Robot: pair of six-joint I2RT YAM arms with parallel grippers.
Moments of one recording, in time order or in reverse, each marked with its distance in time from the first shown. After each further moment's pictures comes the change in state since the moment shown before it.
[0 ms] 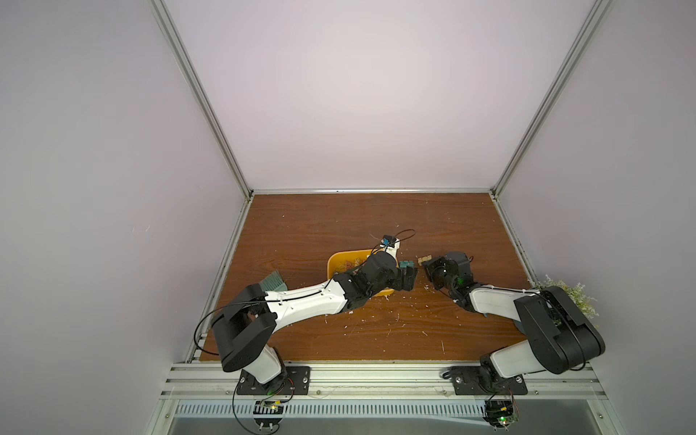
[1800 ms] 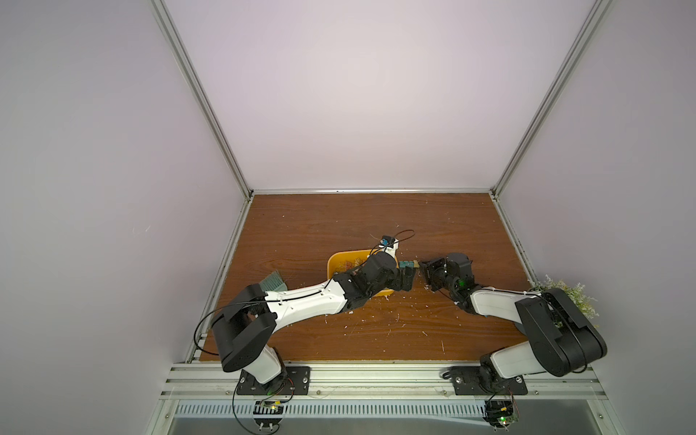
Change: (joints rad) left arm 0.000 0.000 0.000 -0.025 -0.024 0.000; right arm -0.001 -0.063 -0.023 -0.022 -0.071 0.102
